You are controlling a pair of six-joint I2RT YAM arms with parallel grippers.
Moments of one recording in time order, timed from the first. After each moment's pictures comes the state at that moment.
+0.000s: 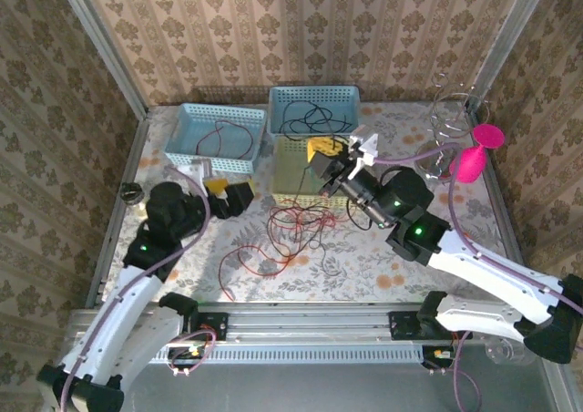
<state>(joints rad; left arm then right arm) -0.41 0.70 0.61 -0.16 0.36 -0.53 0.87 1.04 0.96 0.37 0.14 0.18</state>
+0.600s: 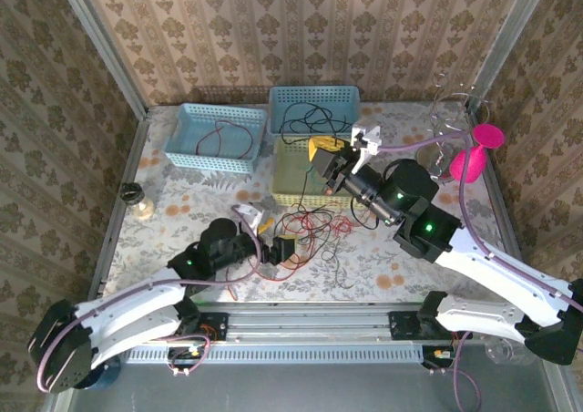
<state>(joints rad) -0.90 0.87 0.33 0.21 0.13 -0.35 0.87 1.04 1.05 0.18 0.12 0.30</state>
